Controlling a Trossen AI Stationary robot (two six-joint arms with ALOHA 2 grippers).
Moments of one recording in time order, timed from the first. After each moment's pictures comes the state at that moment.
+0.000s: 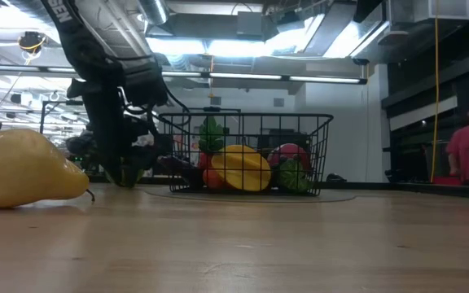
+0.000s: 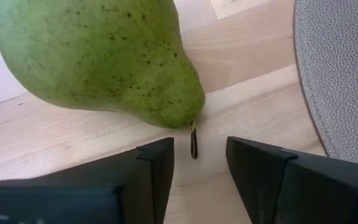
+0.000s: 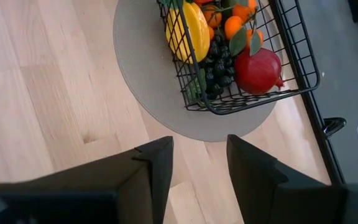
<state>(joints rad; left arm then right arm) 0.35 1.55 0.58 -0.17 -0.64 -0.78 0.50 1.64 1.66 -1.46 0.60 0.73</state>
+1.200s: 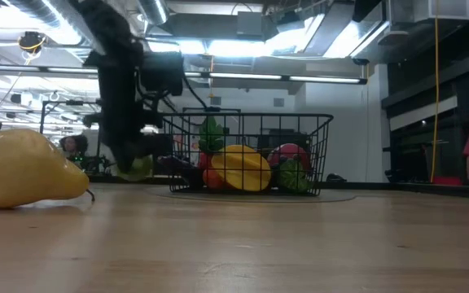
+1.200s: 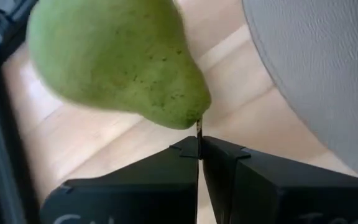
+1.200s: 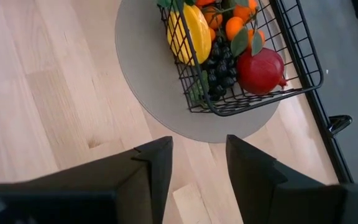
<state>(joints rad) 0.26 1.58 0.81 -0.60 -0.61 -0.68 0.50 1.64 1.66 -1.45 0.60 0.76</state>
